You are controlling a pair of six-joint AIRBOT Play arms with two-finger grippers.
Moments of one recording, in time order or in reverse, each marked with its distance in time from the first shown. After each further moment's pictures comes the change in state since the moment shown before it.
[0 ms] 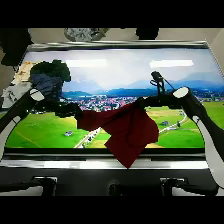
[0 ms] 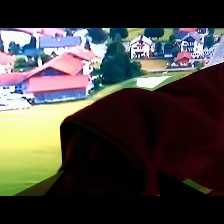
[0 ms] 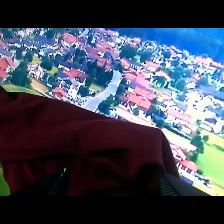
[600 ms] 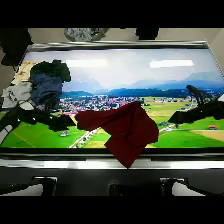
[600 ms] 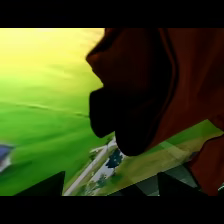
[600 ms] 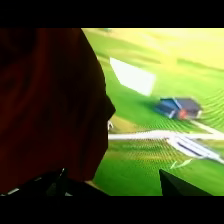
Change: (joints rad) left arm 0.151 0.076 -0.253 -0.121 -0.123 0.150; right arm -0.437 0.084 -0.010 -0.347 0.545 0.028
